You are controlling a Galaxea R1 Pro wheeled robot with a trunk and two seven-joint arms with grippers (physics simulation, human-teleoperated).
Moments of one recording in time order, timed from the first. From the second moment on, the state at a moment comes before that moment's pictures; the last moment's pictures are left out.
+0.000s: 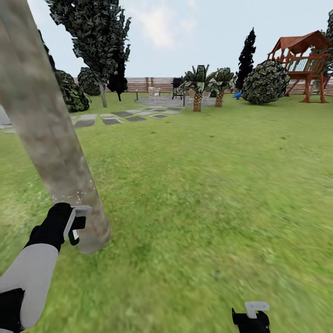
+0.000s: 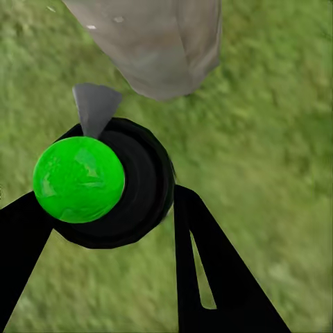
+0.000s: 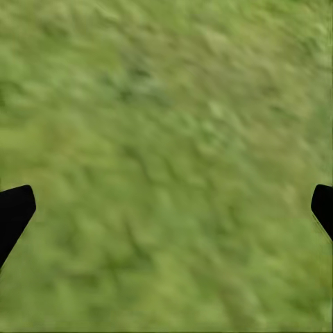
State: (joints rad) left arm -0.90 0.17 0.23 -0.76 -0.19 0.98 0.02; right arm -0.48 -0.09 0.05 -0.03 0.01 -0.38 -0.13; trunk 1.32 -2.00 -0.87
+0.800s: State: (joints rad) left arm -0.90 0.17 0.23 -0.75 -0.19 0.98 0.02; right arm -0.48 -0.09 0.05 -0.03 0.01 -0.38 -0.13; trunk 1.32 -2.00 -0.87
